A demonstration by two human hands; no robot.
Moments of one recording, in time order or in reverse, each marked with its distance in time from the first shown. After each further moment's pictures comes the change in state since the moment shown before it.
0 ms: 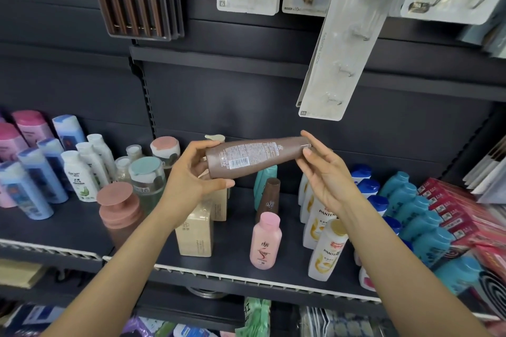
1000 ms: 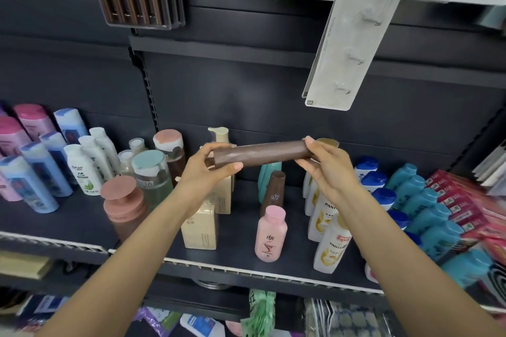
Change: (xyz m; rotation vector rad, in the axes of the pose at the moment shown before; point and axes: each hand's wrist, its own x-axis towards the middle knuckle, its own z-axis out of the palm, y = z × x) left_hand 0.013 -0.013 0.008 0.116 0.033 -0.197; right_hand 0.009 0.009 0.006 -0.179 0.216 0.019
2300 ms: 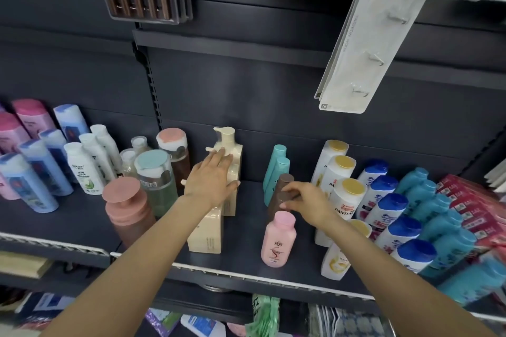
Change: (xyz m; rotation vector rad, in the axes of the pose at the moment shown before) left_hand 0.047 -0.047 -0.008 1.329 -0.155 0.093; right_hand 0.028 0.081 -0.022 -1.324 -0.272 -0.094
